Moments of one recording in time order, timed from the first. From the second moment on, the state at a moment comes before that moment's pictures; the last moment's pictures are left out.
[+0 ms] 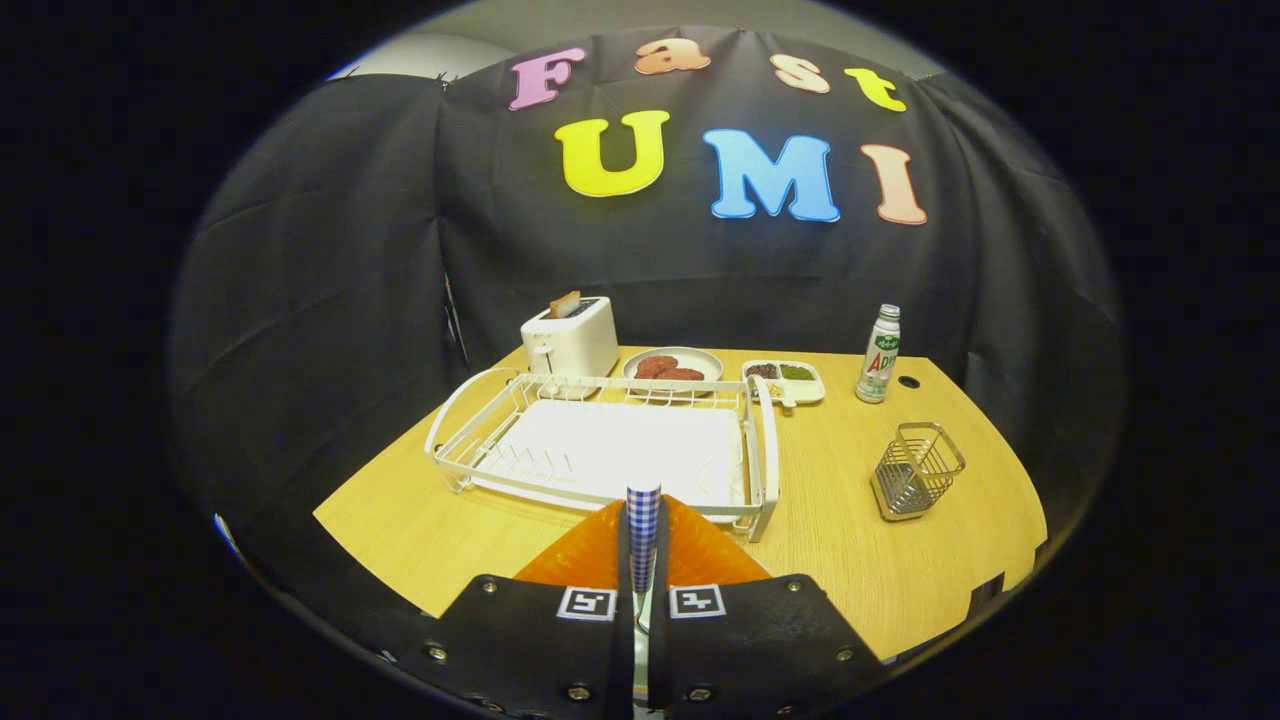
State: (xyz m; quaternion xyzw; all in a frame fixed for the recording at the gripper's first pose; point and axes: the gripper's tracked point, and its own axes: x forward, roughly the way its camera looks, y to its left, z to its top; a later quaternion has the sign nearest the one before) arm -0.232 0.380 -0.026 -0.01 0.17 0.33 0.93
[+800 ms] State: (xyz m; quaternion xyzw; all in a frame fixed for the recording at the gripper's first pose) arm -0.224 0.372 -0.047 0.00 0.19 0.32 0.93
